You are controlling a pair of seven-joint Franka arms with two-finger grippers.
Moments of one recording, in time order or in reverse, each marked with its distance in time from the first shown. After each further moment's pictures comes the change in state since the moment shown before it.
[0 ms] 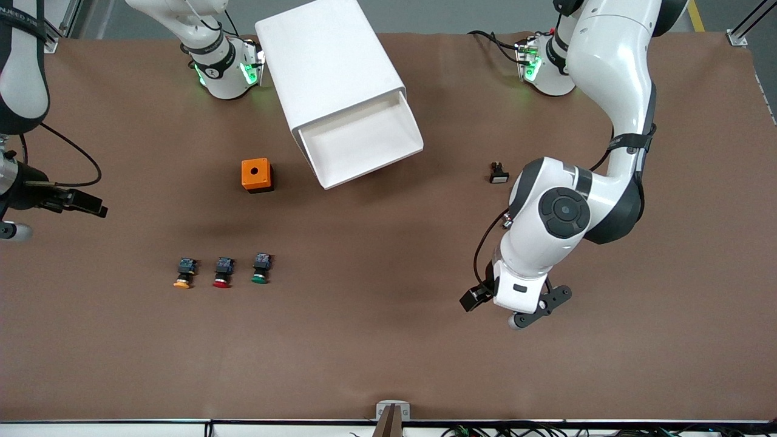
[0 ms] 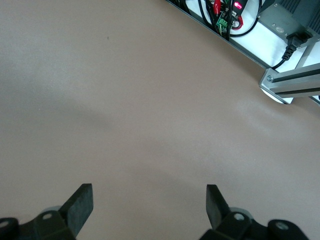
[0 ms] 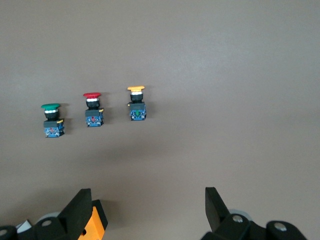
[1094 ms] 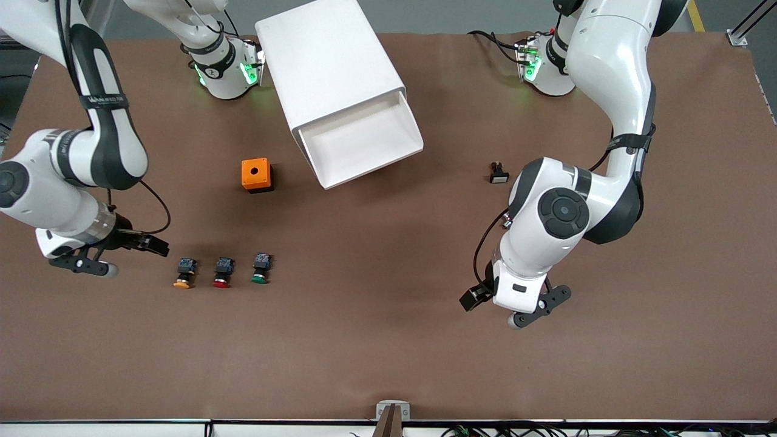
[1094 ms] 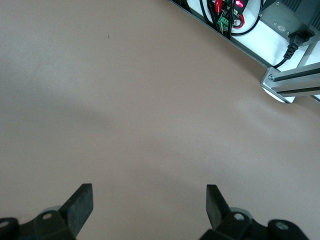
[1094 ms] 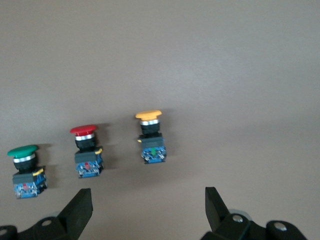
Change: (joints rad) left arm 0.000 0.000 0.000 -0.004 0.000 0.000 0.000; right arm 0.082 0.170 0.011 -0.214 0.001 0.463 0.162
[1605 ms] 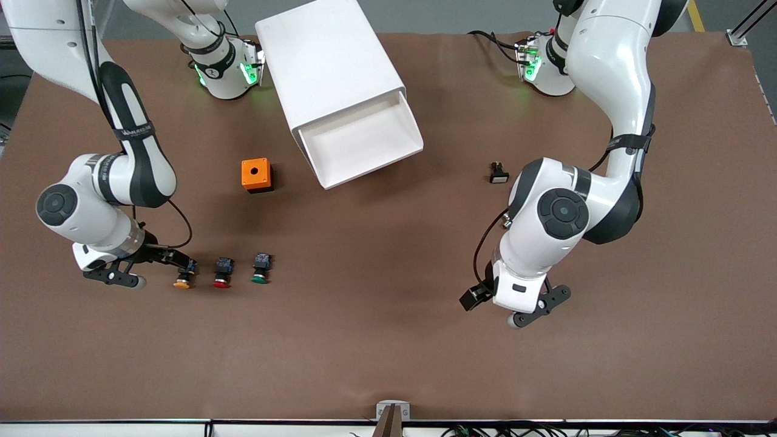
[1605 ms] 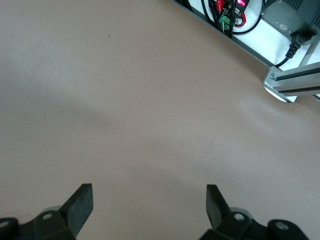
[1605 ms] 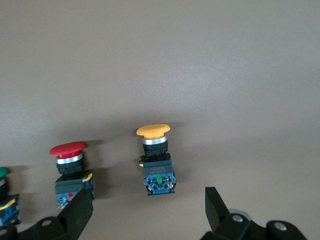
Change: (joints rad) left arm 0.000 0.000 0.000 -0.003 0.000 0.000 0.000; right arm 0.010 0.131 0.000 -0.018 0.000 0.169 0.002
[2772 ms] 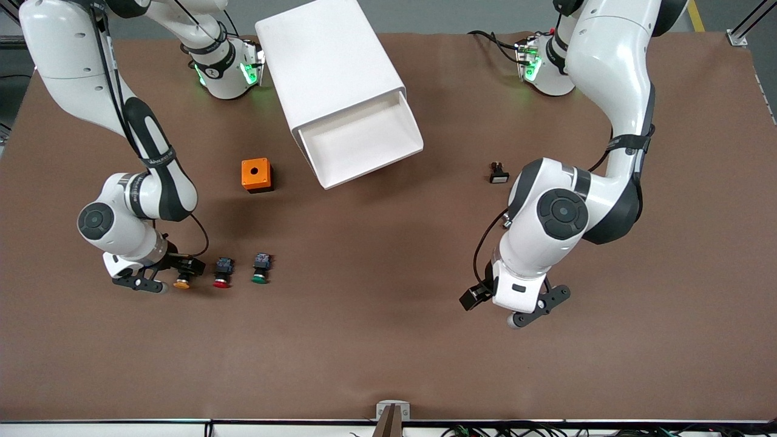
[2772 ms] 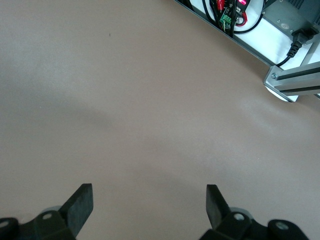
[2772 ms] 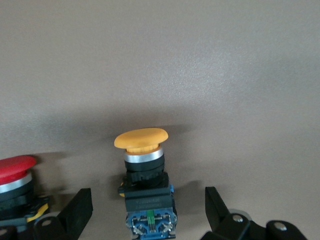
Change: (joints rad) left arm 0.000 0.000 0.000 -0.003 0.000 0.000 0.000; right arm 0.001 0.140 -0.003 -0.001 0.000 0.130 -0.001
